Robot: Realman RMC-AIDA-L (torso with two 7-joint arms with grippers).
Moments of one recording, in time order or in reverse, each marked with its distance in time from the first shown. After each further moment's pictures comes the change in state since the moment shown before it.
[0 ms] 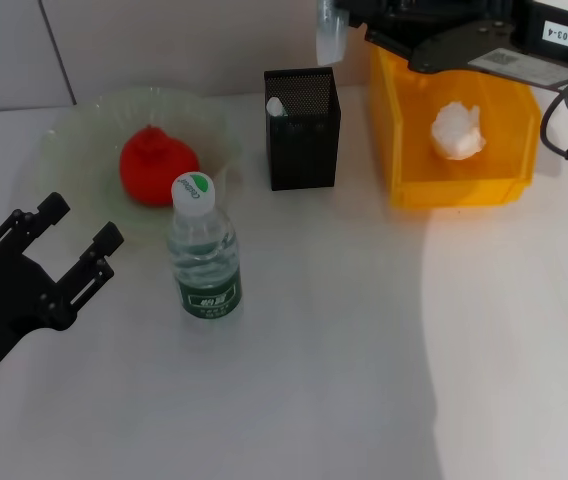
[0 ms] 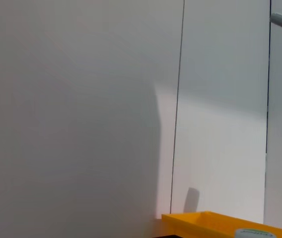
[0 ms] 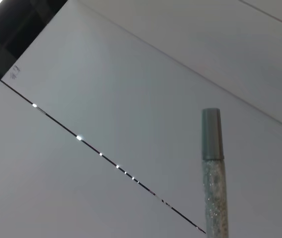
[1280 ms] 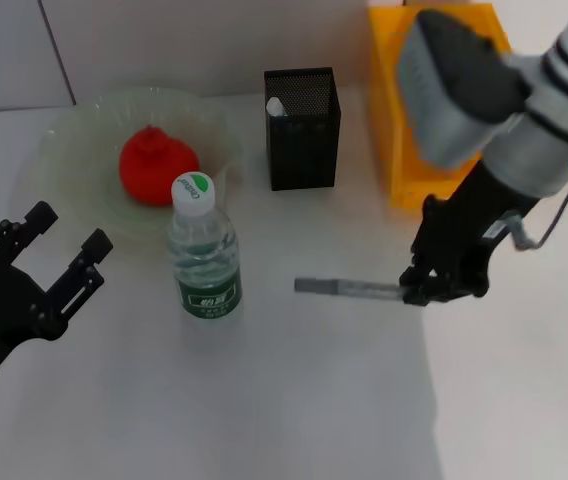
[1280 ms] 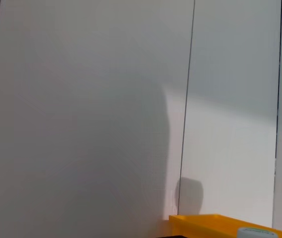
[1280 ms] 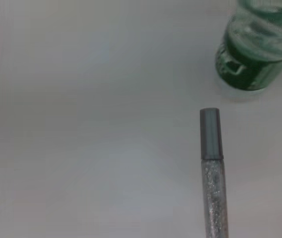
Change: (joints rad) left arm 0.041 -0.007 0.015 0.015 -0.029 0.004 0.011; right arm 0.161 0.049 -0.467 -0.590 -1.139 0.025 -0.333
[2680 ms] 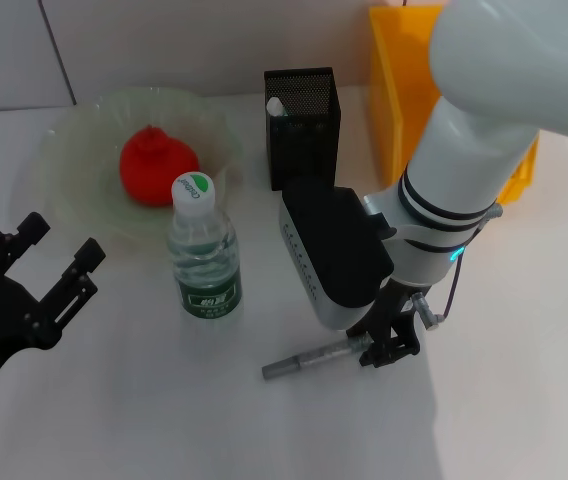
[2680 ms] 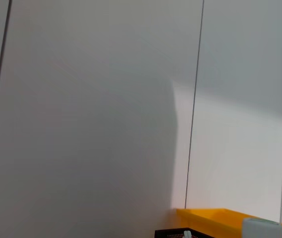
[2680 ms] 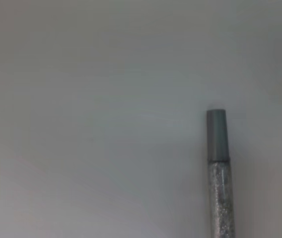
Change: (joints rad) left arm 0.029 -0.004 0.000 0.014 0.000 -0.015 -0.001; right arm 0.036 0.022 -0.575 0.209 0.084 0.402 0.015
